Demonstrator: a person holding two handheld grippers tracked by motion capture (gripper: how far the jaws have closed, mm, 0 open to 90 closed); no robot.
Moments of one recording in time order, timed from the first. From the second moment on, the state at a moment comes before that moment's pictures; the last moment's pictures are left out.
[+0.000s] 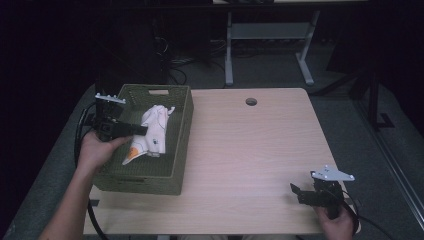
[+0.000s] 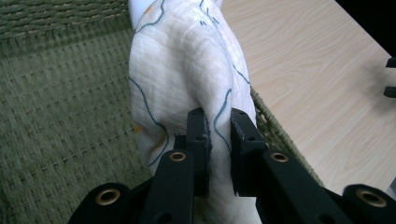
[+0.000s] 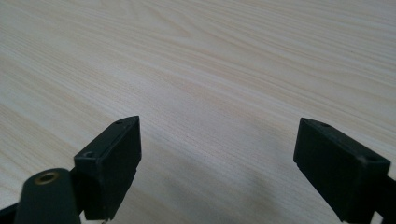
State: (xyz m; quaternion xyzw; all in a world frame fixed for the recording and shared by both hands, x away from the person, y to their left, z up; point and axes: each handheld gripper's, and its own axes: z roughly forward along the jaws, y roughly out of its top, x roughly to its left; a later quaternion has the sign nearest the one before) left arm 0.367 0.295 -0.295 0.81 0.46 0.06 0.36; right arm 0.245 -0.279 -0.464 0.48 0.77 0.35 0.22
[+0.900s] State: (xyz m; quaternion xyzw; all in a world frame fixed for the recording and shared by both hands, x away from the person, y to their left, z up) left arm 0.375 0.301 -0.309 0.82 0.45 0.05 0.34; right arm 0.245 -0.279 -0.463 0.48 0.77 0.35 0.23
